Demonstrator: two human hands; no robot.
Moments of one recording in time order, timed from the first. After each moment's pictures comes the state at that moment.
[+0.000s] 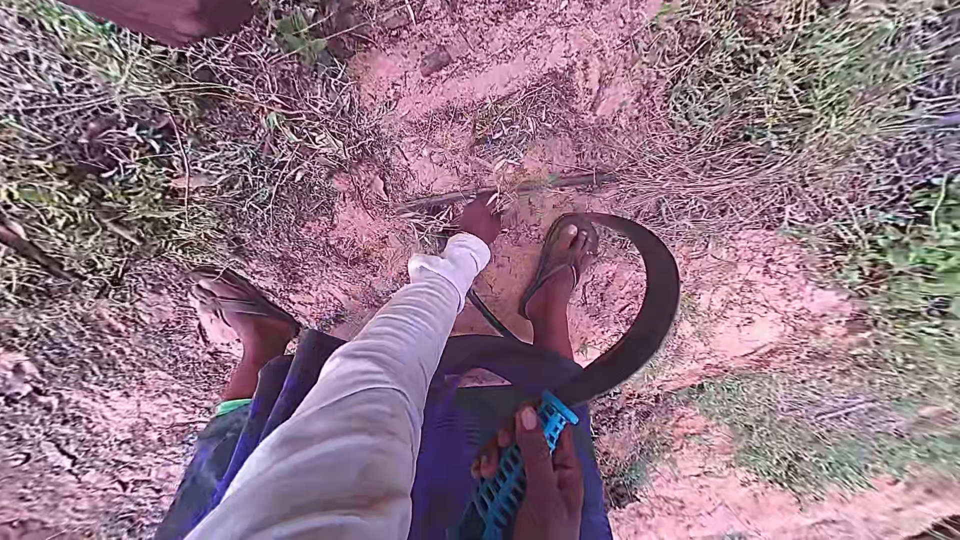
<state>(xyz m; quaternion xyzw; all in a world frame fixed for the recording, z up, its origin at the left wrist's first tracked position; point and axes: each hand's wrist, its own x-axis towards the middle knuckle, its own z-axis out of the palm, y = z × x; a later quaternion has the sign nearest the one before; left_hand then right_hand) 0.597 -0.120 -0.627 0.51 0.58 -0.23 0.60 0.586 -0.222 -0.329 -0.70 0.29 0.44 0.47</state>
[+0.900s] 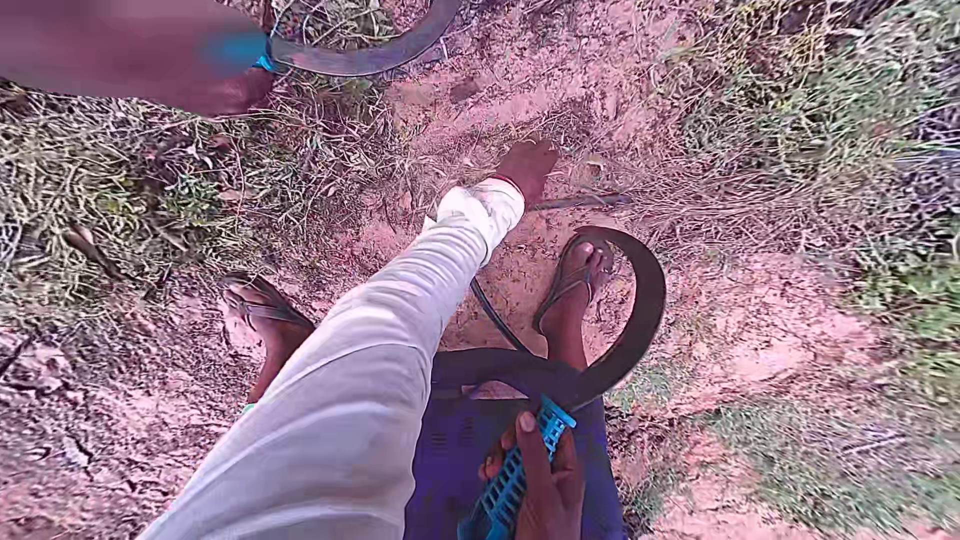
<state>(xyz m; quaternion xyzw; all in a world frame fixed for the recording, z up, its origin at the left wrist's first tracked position) 0.647 -0.016 -0.619 0.79 0.33 -0.26 0.46 0.573 -0.212 -0.333 -0.73 0.28 0.45 0.44</state>
